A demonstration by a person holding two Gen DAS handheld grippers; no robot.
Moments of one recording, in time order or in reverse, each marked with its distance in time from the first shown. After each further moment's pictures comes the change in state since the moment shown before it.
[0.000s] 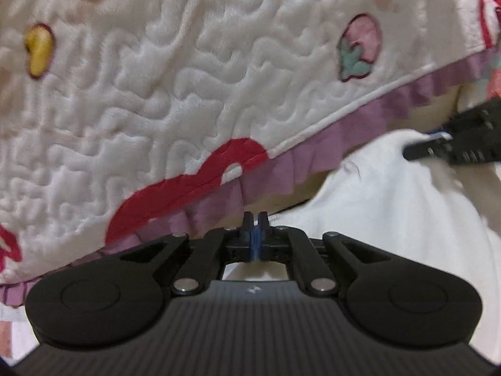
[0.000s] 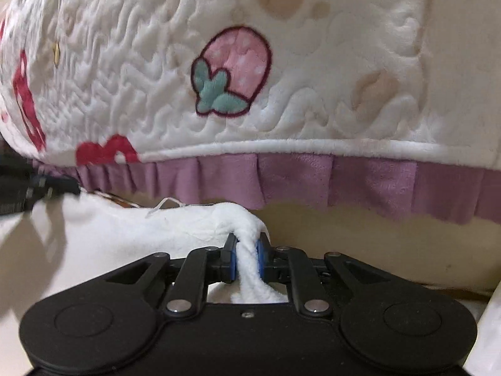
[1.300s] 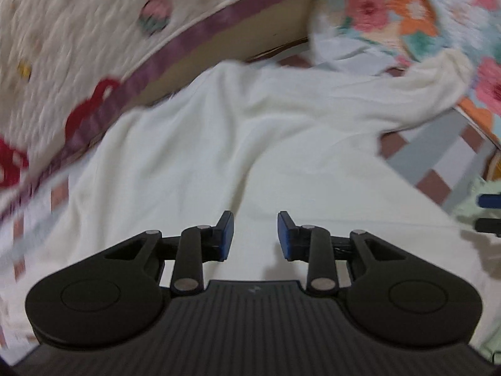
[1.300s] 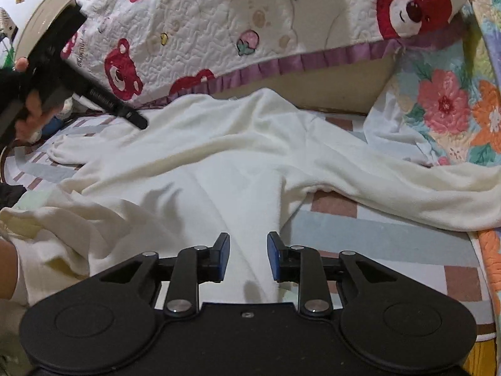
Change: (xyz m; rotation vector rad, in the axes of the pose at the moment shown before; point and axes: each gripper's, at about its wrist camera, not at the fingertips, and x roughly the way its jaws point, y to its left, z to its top) left arm -0.258 -0.247 -0.037 0.162 0.291 -0.056; right arm -0.403 0.026 -0.277 0.110 -0.003 0.062
